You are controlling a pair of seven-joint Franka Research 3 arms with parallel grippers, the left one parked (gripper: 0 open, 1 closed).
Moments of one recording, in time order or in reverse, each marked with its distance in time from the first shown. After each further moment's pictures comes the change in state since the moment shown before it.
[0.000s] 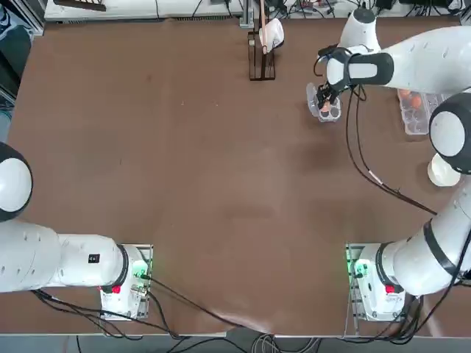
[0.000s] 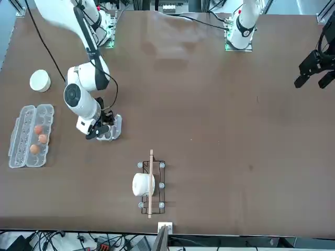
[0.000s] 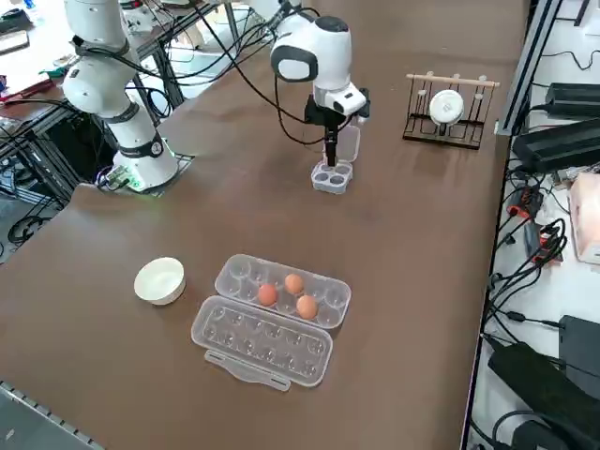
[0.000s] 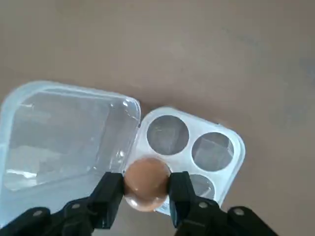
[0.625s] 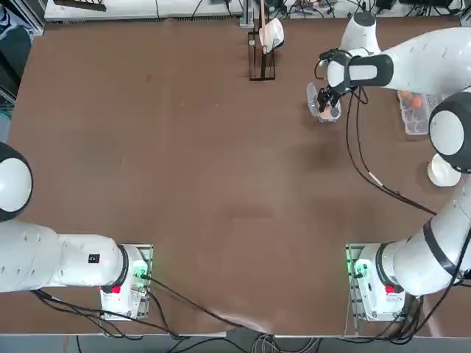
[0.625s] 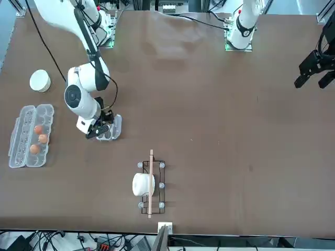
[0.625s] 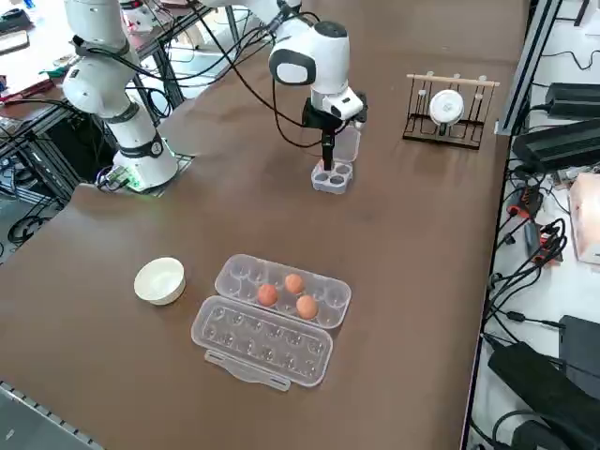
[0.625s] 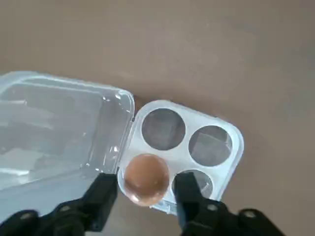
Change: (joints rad) arm -0.002 -0.002 -0.006 -0.004 0.000 0.001 0.001
